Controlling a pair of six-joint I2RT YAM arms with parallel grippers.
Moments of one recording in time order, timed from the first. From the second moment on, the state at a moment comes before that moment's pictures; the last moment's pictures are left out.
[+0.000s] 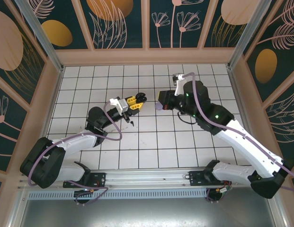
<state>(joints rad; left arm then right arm) -0.56 1.33 0.49 1.10 0.56 0.02 0.80 1.08 1.23 -0.51 -0.01 0.60</state>
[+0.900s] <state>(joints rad) -0.35 1.23 0.45 1.19 0.27 -0.13 0.85 1.74 1.13 -0.40 -0.09 0.53</state>
